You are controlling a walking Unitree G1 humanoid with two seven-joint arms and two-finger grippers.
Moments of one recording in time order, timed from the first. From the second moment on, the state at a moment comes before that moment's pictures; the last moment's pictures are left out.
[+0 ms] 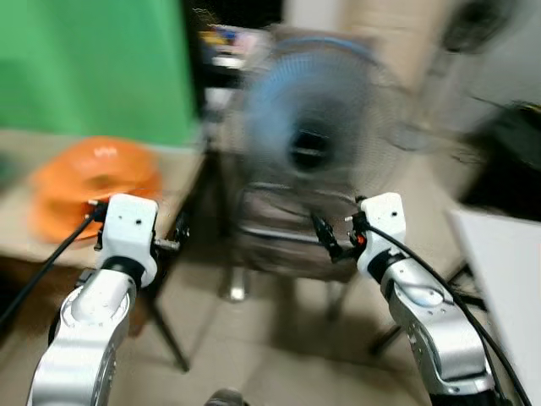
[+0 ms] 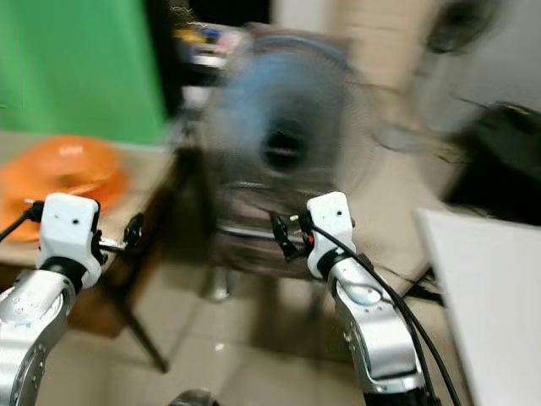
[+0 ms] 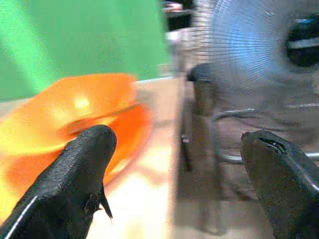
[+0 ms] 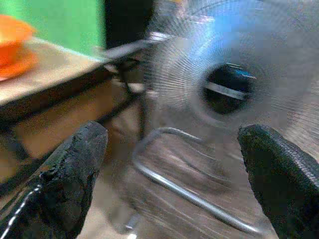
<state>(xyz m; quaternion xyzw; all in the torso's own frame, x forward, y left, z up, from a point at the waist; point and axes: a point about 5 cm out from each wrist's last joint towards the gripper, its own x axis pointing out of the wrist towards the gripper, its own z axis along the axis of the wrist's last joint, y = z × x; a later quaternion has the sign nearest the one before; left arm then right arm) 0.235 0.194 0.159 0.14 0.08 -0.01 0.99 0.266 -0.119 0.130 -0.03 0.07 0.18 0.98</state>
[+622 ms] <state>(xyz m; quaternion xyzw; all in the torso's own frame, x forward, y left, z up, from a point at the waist) 0.245 0.195 0.167 0.14 0.06 -0.03 0.99 0.271 -0.121 0.131 0.00 0.07 0.14 0.99</state>
